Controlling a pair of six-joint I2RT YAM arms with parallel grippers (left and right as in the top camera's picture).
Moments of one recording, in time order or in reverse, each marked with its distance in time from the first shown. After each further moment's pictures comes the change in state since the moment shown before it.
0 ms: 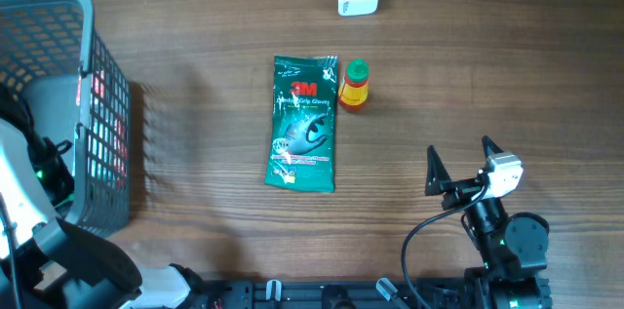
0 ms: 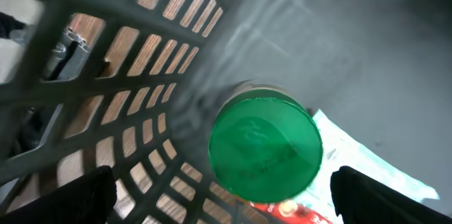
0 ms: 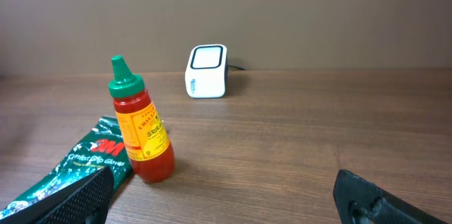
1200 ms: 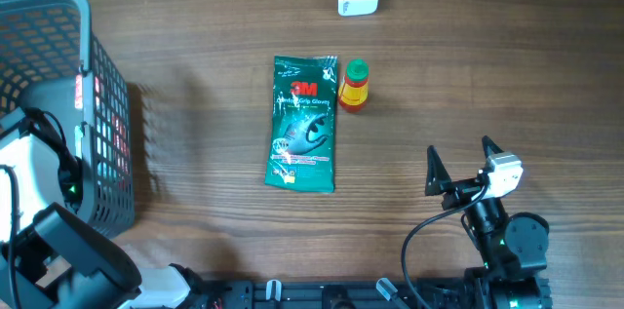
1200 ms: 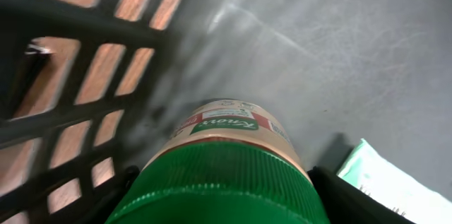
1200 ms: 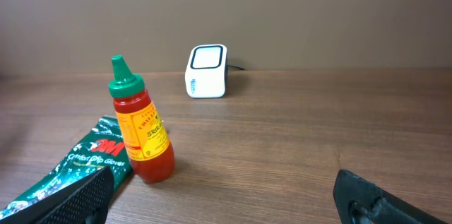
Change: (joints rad) left arm 0.000 0.003 -0.291 0.300 0.026 -0.003; right arm 0.000 0.000 0.000 0.000 0.000 0.000
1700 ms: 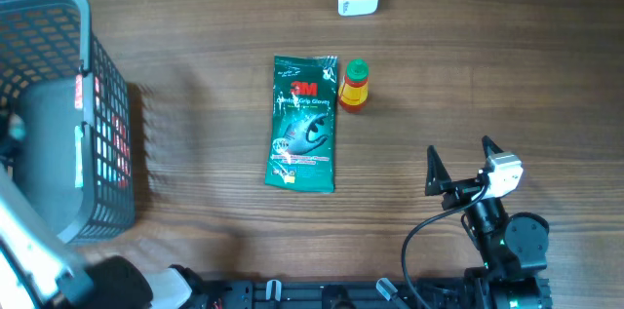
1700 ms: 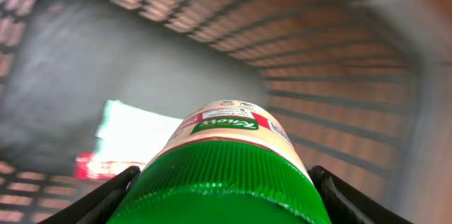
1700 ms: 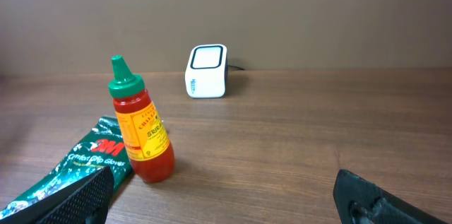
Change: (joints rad) left arm 0.000 -0.090 0.713 -0.183 0.026 0.182; right arm 0.000 0.000 0.000 0.000 0.000 0.000
